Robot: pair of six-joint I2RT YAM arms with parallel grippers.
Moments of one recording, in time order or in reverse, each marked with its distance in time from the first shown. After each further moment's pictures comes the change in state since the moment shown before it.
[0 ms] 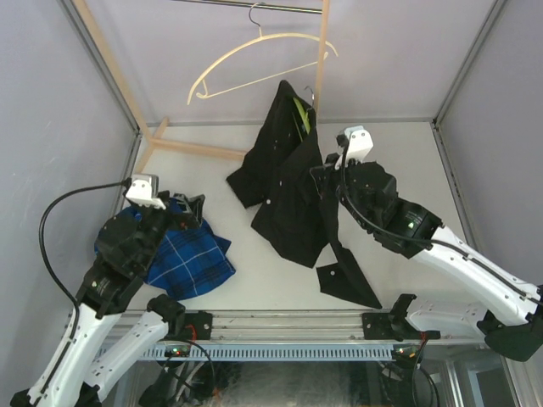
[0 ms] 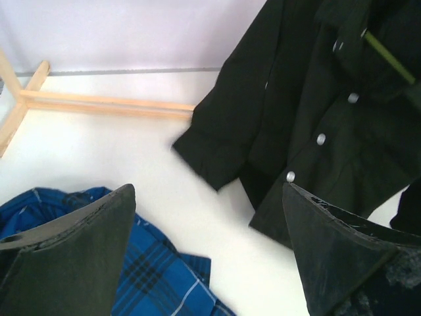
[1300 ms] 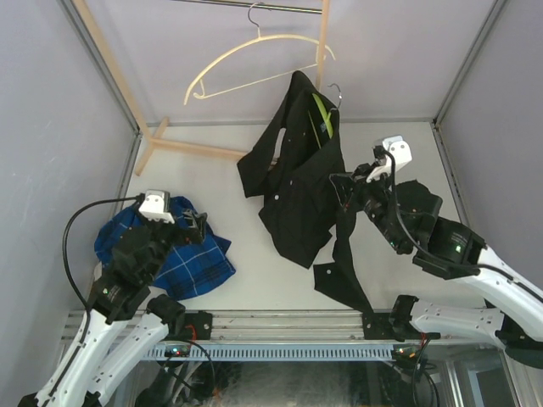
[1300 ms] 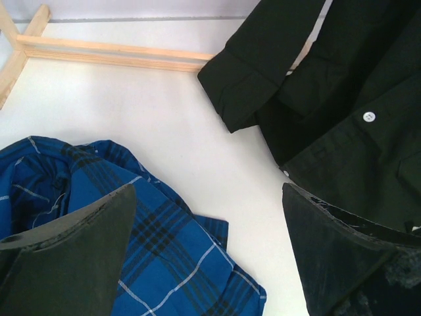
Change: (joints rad) left arm 0.000 -0.131 -0.196 -0.055 -0.031 0.003; right arm 0.127 -0.179 0.062 -0.138 0.134 0.034
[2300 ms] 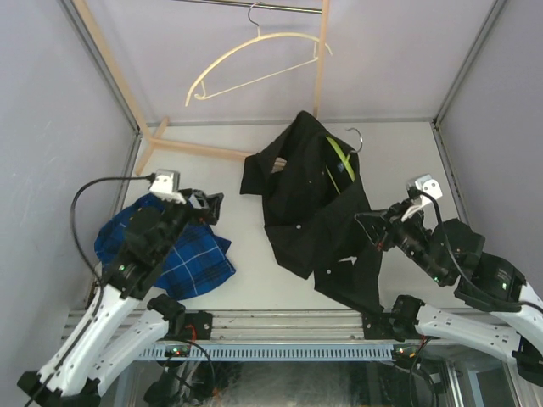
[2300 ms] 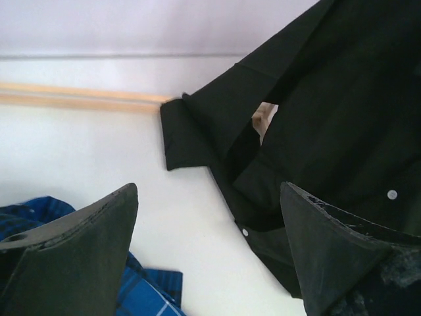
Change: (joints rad) left arm 0.000 0.131 0.014 0.262 0.105 -0.055; right arm 0.007 -0.291 -0.179 -0.144 -0.154 -0.008
